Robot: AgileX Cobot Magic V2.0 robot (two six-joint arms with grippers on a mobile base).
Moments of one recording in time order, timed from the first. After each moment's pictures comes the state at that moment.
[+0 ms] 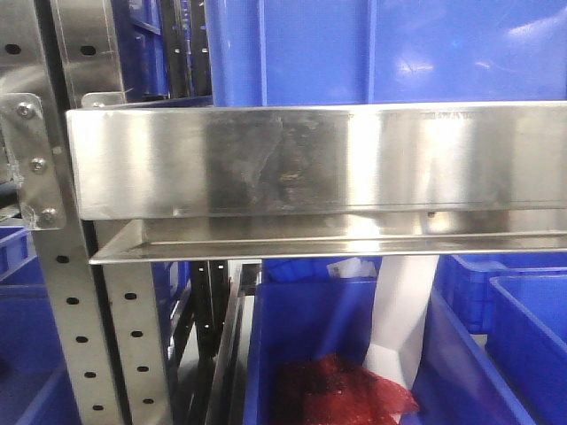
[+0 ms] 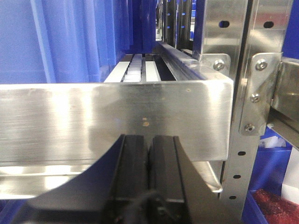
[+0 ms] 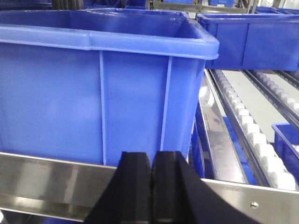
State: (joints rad) left arm -0.03 -0.02 0.03 -0.20 0.09 0.25; right arm 0.23 0.26 -0.53 -0.17 0.49 0.17
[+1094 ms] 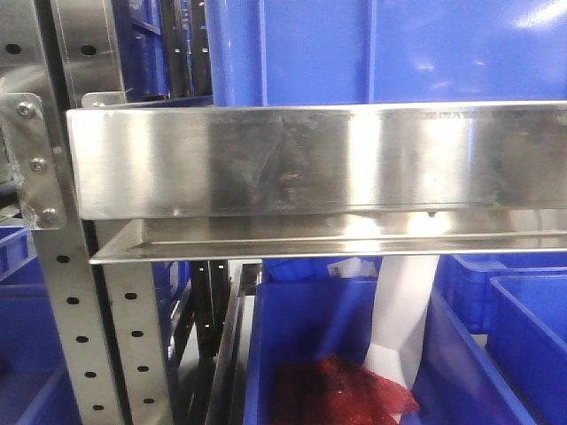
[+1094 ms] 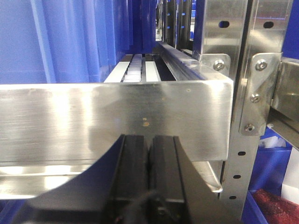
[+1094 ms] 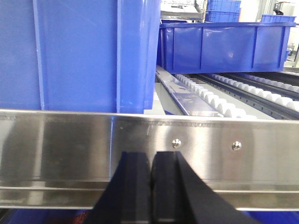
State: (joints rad) left arm -0.03 -0.02 0.03 -0.20 0.09 0.25; right arm -0.02 -0.01 0.03 0.07 0.03 -0.06
